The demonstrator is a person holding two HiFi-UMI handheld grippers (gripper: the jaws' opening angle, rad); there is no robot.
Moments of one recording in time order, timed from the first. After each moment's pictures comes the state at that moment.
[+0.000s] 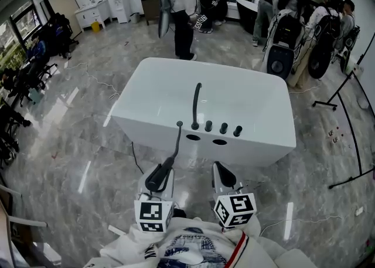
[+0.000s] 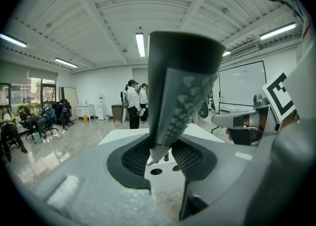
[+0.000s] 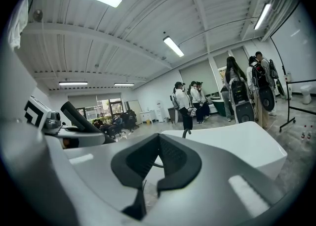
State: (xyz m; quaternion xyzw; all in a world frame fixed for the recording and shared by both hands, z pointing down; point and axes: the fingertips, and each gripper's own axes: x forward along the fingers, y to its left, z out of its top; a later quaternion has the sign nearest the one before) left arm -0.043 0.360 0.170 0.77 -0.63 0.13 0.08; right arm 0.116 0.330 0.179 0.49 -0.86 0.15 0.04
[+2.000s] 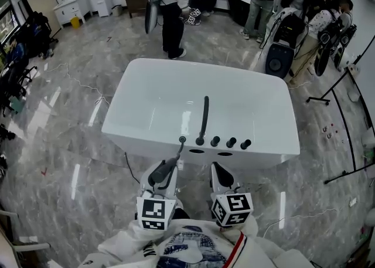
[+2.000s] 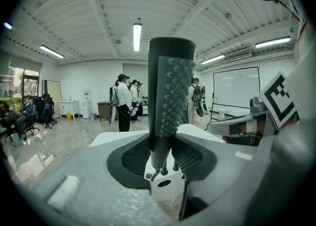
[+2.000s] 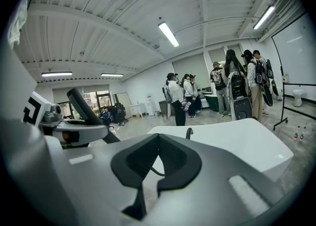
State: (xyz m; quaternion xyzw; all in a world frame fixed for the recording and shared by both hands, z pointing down) left arm -0.117 0.194 0.200 0.82 -0.56 0.13 0.09; right arm 0.025 0.189 0.216 0.53 -0.82 0.18 0.09
